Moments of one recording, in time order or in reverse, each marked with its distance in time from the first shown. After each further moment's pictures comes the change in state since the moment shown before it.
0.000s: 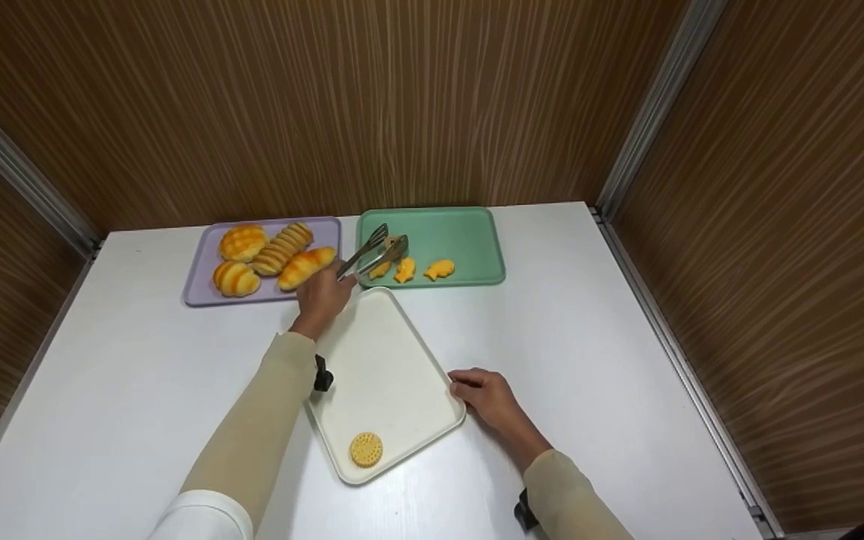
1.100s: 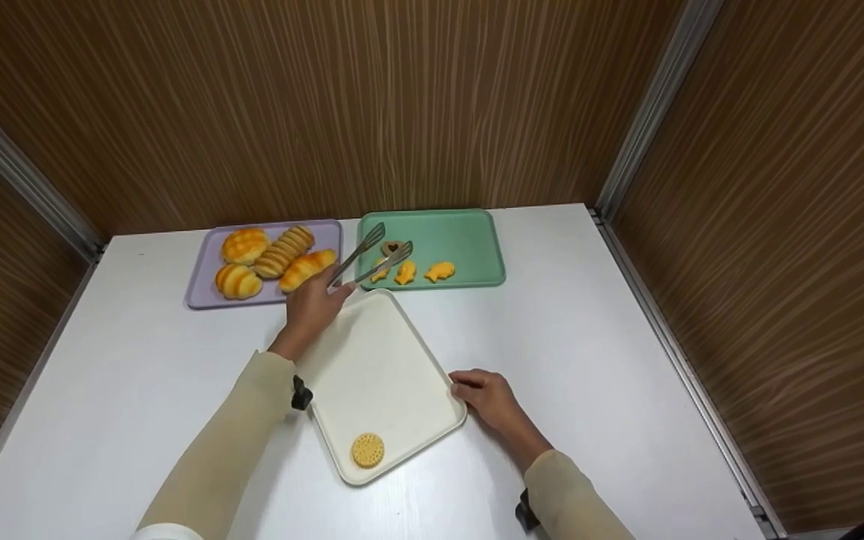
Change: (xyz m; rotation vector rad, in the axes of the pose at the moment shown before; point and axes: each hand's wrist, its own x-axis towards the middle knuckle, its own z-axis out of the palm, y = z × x) left_hand -0.026 0.006 -0.030 -0.012 -0.025 0.061; right_hand 0.005 0.018 -0.003 0.012 -0.017 0.025
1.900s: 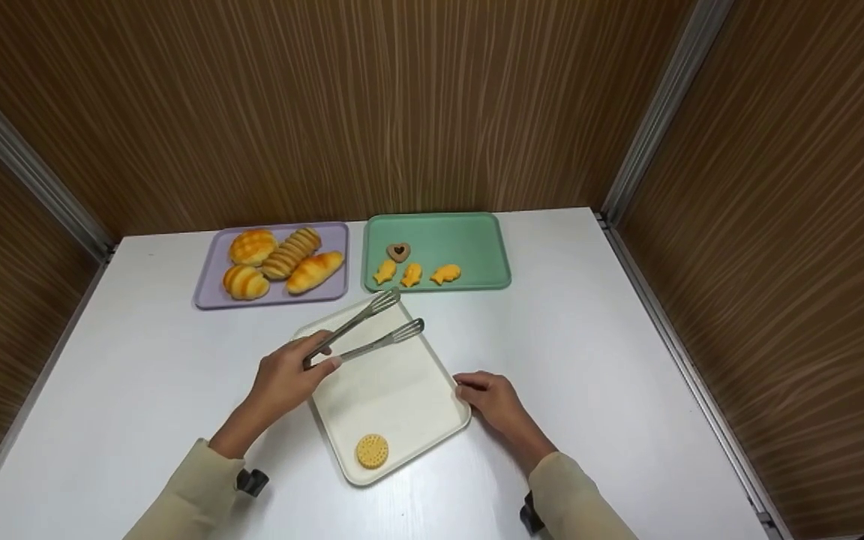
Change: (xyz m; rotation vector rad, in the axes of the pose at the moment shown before) left_hand -0.128 0.007 -0.062 -0.051 -0.080 0.166; right_hand 0.003 0.002 0.002 -0.051 0.011 -0.006
